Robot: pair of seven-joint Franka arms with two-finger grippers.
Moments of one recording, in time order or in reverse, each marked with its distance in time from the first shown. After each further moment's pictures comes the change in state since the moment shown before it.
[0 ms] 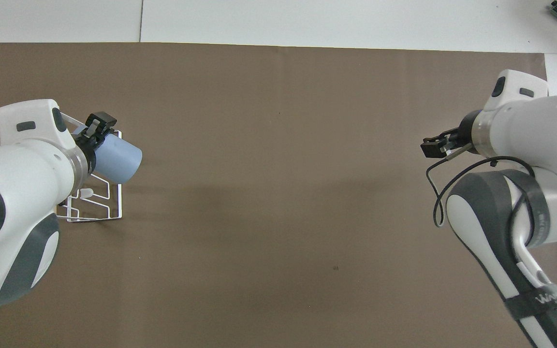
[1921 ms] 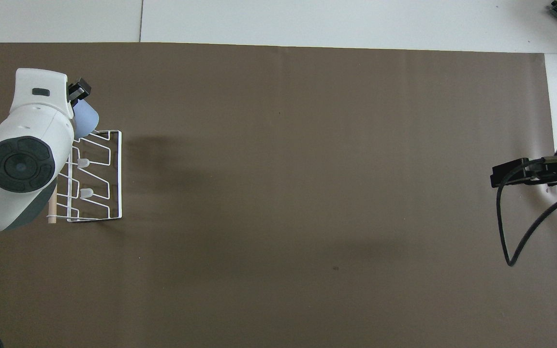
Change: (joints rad) left arm 0.141 0.263 0.003 0.103 0.491 0.223 0.000; right arm 0.034 -0.108 -0.086 0.263 0.105 -0.649 0.345
